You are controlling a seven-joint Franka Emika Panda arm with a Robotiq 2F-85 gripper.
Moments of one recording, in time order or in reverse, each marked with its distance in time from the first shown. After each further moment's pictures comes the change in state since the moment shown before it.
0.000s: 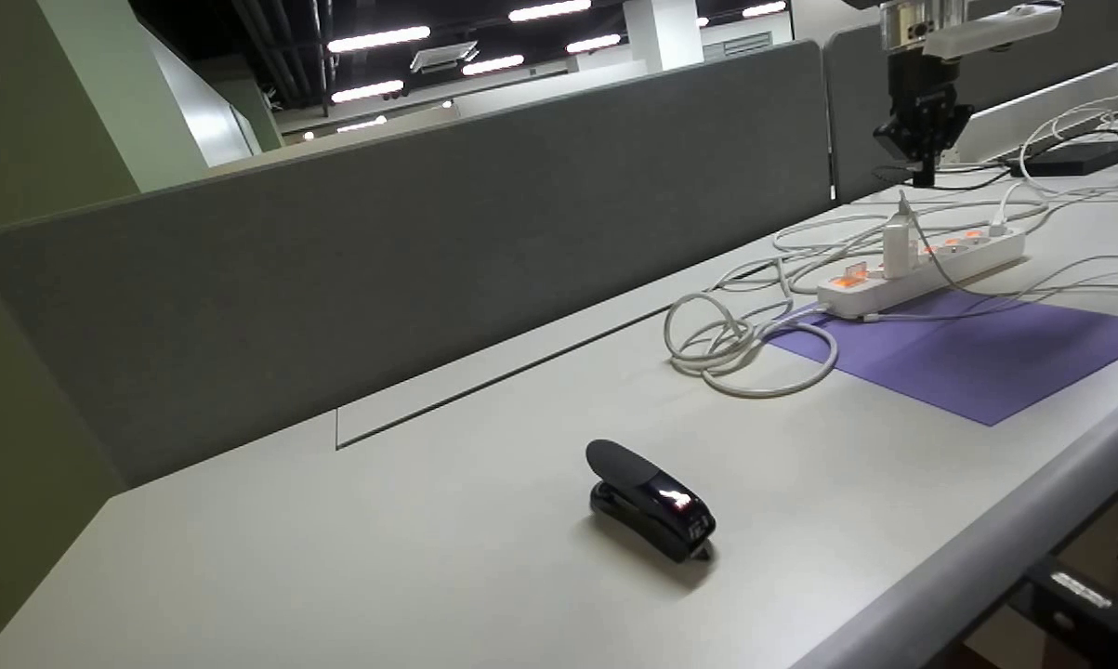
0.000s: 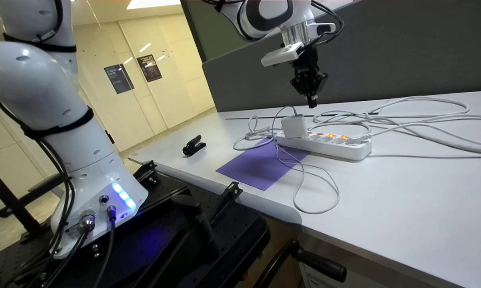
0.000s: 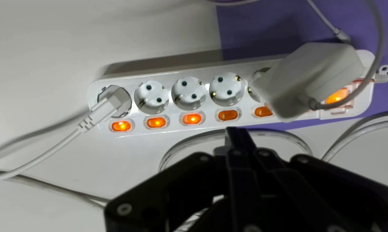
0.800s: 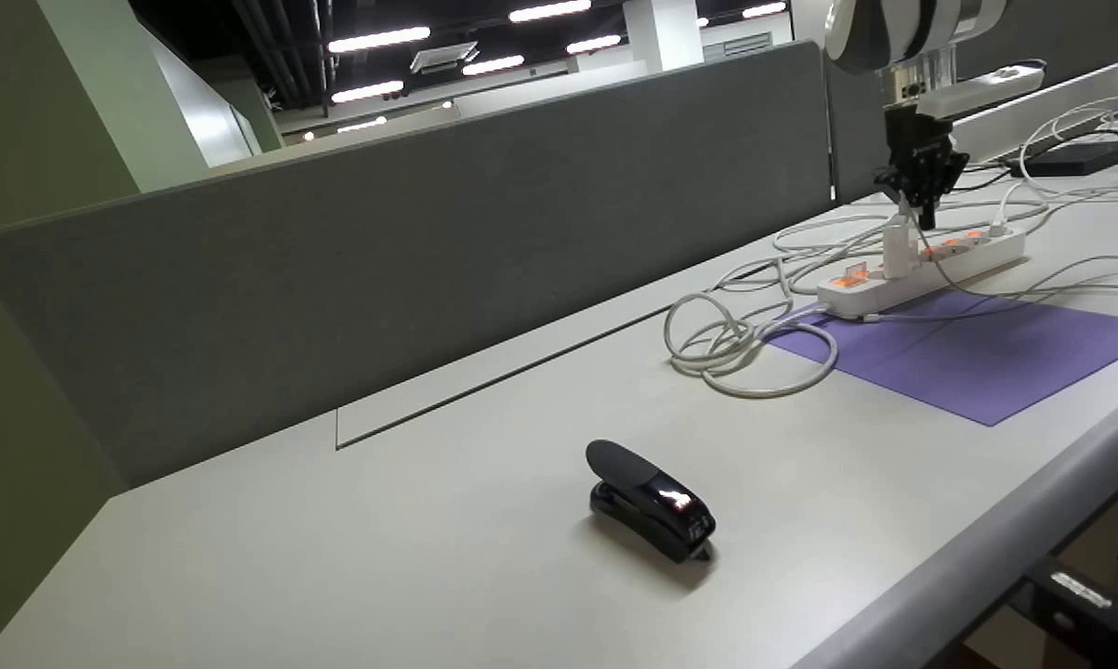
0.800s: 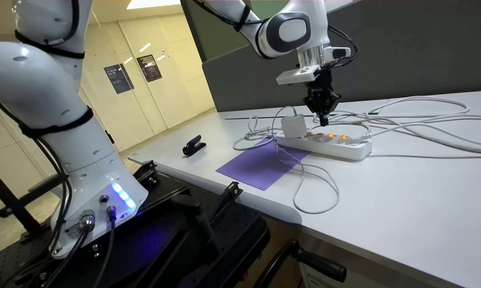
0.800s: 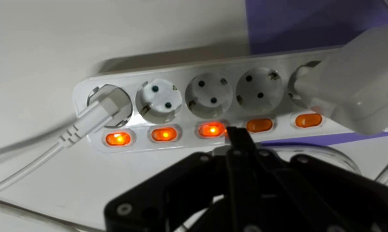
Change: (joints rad) arm -0.026 0.203 0.012 0.155 -0.004 0.000 0.000
